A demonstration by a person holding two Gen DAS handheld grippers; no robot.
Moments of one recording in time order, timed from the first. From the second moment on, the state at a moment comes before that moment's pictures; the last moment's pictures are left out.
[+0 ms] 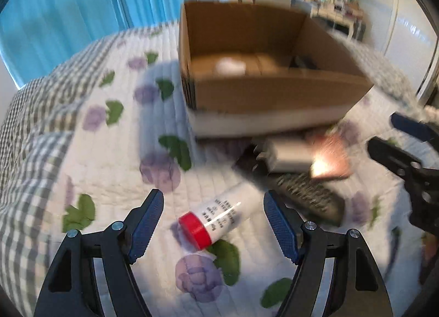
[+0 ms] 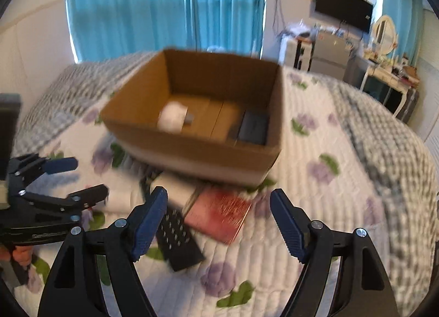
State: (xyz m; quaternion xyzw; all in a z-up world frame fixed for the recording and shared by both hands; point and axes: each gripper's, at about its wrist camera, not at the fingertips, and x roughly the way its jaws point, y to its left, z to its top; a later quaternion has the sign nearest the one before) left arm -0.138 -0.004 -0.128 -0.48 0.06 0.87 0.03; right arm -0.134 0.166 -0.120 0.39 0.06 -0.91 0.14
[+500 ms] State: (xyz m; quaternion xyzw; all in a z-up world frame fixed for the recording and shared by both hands) left arm -0.136 0.015 -0.167 -0.53 0.11 0.84 0.06; right arm -0.145 0.173 -0.153 0.43 0.04 -0.89 0.12
